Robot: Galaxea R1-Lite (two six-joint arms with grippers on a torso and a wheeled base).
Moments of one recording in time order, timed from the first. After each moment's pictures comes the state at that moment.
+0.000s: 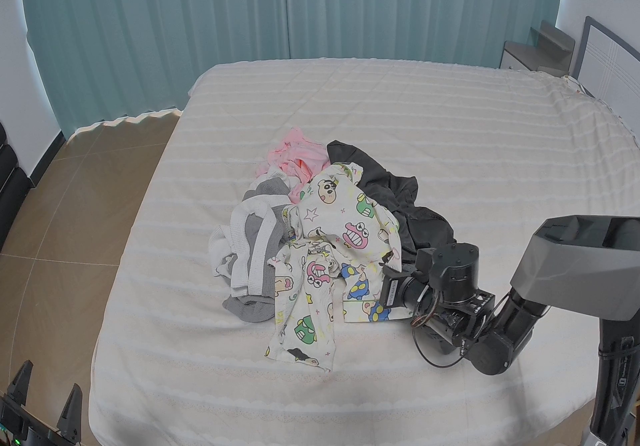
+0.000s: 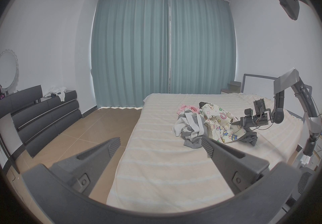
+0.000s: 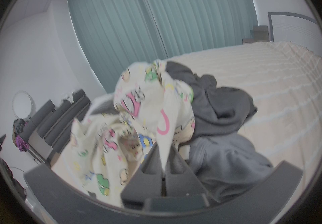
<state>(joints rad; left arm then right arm) 0.00 0.02 -0.02 0.02 0.03 -0.02 0.60 2.29 -0.74 -1.26 -0.23 0.31</state>
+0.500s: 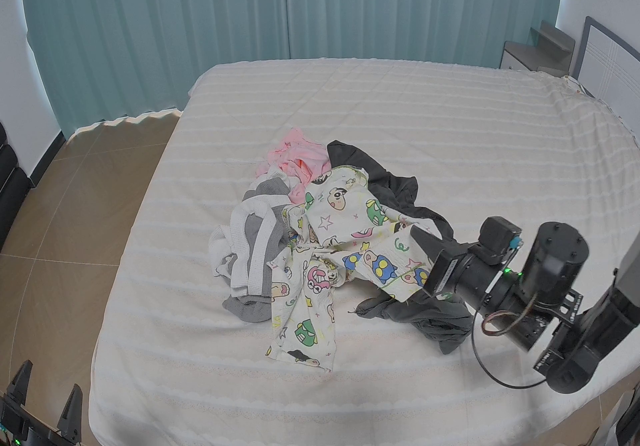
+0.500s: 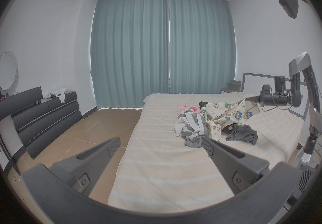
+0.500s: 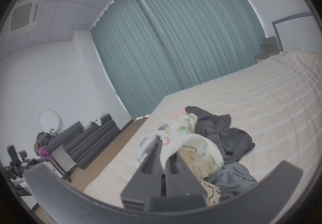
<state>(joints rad) 0.00 0.02 -0.02 0.02 0.03 -0.01 0.66 1.89 -0.44 -1.47 -0.15 0.32</state>
